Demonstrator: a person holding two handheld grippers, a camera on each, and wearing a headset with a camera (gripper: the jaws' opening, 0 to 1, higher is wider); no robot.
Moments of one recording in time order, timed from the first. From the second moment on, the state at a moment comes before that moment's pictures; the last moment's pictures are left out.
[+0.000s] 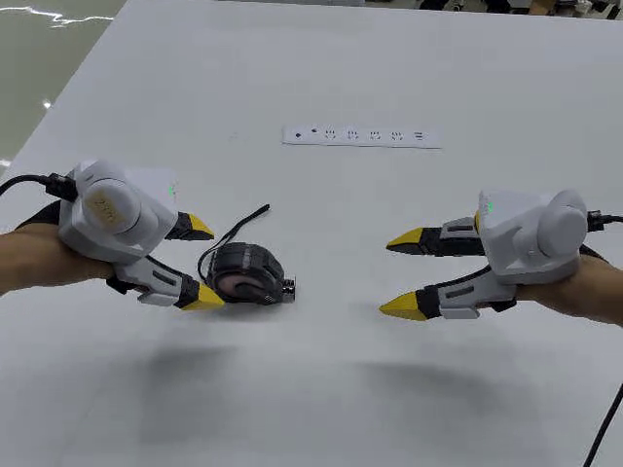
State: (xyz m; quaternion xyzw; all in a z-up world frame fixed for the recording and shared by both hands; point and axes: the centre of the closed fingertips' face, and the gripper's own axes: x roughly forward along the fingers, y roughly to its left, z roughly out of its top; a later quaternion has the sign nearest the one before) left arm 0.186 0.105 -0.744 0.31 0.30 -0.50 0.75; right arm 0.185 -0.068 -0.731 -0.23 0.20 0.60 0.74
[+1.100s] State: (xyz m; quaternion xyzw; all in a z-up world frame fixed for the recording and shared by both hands) left arm 0.200 0.104 -0.773 0.34 0.33 -0.52 0.71; right arm 0.191 -0.008 -0.766 -0.24 0.21 0.64 0.70
